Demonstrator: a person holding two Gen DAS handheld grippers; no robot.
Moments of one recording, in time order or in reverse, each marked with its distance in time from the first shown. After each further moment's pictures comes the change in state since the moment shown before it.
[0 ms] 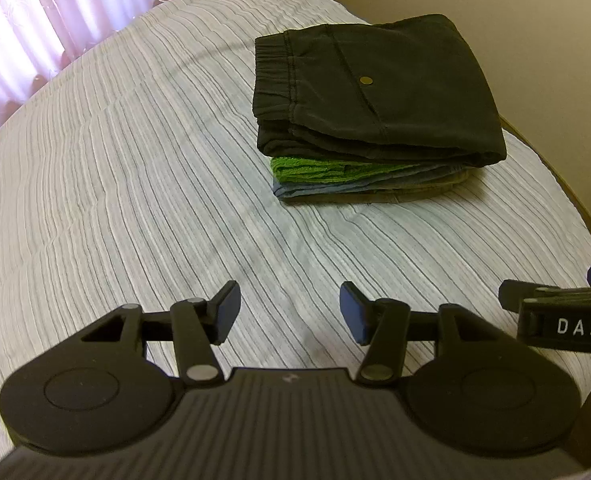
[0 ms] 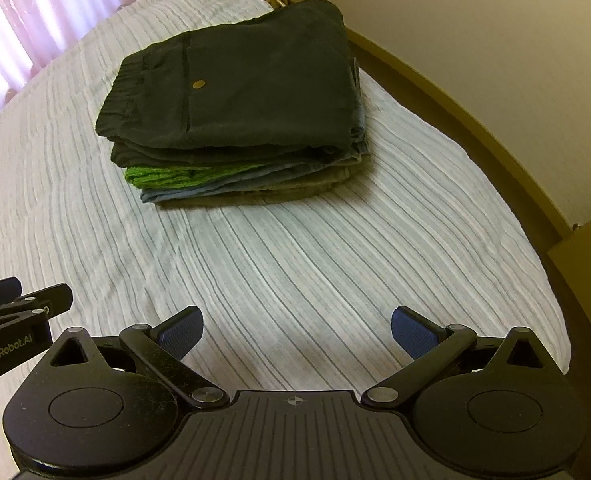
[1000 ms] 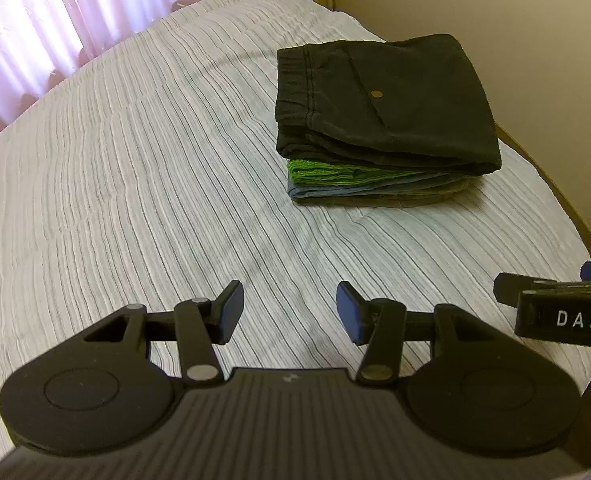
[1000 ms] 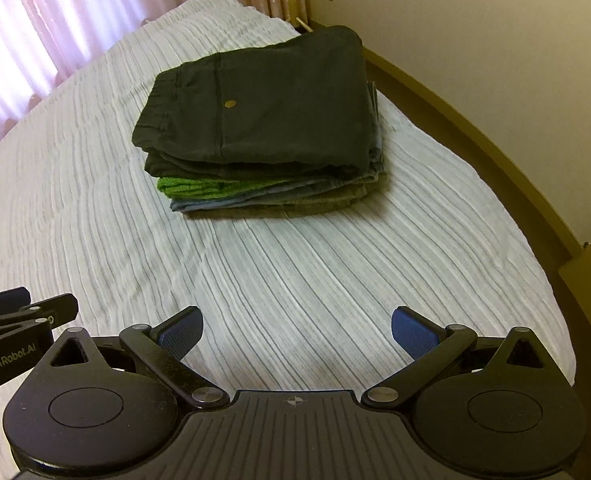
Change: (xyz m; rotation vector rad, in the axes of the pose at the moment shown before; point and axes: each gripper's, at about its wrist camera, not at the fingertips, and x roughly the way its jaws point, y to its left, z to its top) left arm -0.034 0.011 -0.013 -0.047 -0.027 0.018; right arm -0.028 0.008 -0.010 -0.032 -0.055 0.053
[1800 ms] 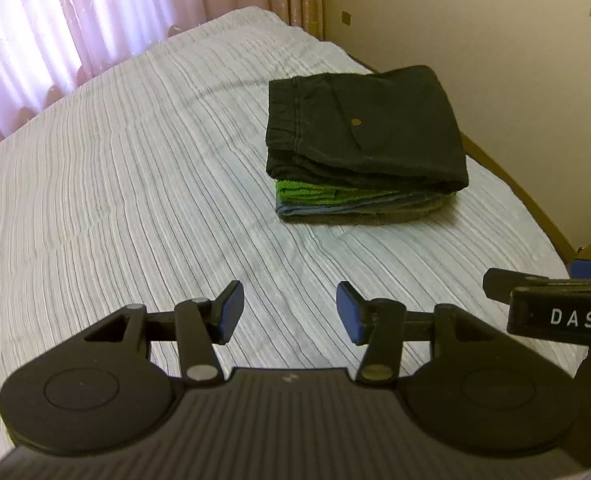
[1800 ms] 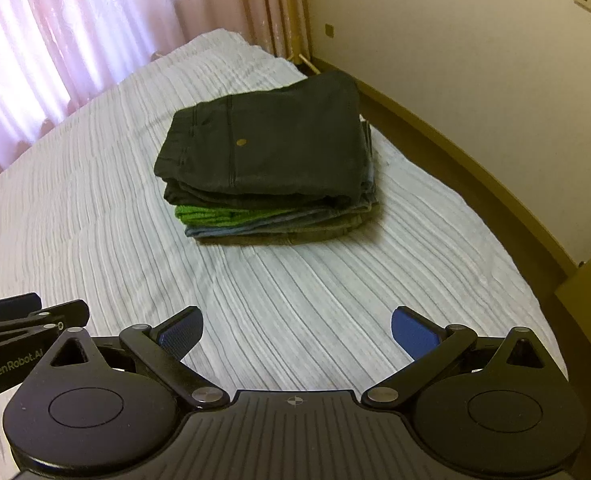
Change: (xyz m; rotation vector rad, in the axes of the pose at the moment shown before) left arm -0.044 -0.002 -0.016 -0.013 -0.079 -0.036; right arm -0.046 0.004 -0.014 -0.017 -0.107 0.017
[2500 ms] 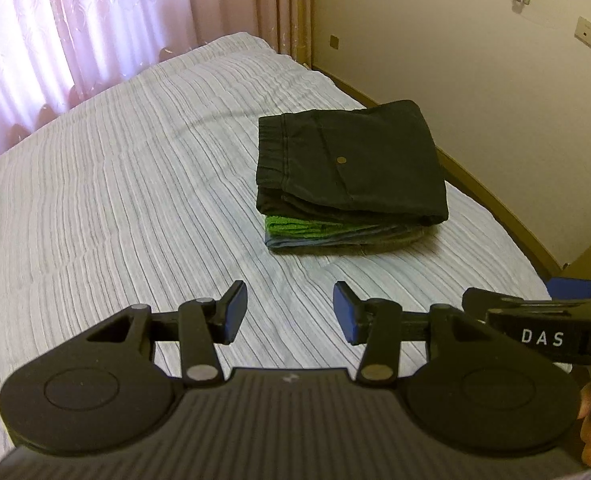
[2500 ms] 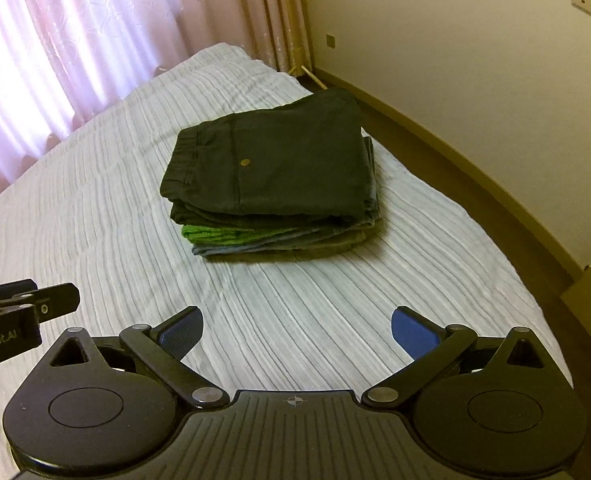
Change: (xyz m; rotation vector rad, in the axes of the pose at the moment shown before) left arm -0.032 0.004 0.017 0.002 -0.075 -0.040; right arm -0.019 0.000 0.006 0.015 -0.042 0.016
